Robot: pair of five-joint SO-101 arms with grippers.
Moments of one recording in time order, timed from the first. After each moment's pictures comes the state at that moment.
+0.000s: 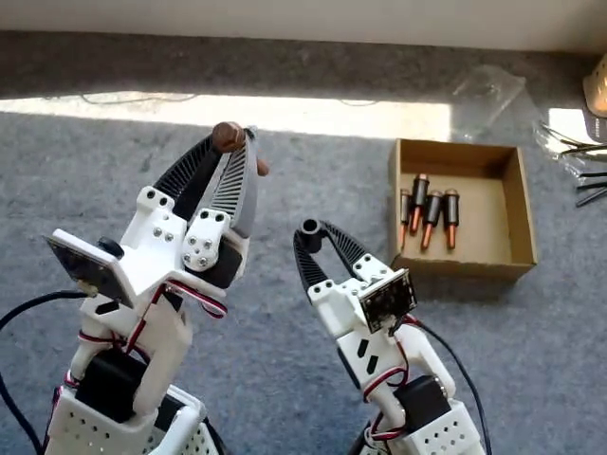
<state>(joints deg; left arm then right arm) 19.8 -80.0 56.5 17.5 13.8 -32.5 -104.4 95.6 17.0 7.5</state>
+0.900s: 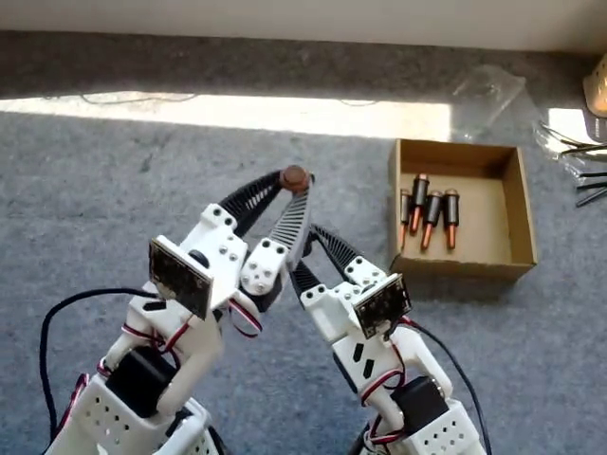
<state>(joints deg) 32.0 -79.6 63.2 17.6 2.8 -35.4 -104.4 95.6 16.3 7.7</state>
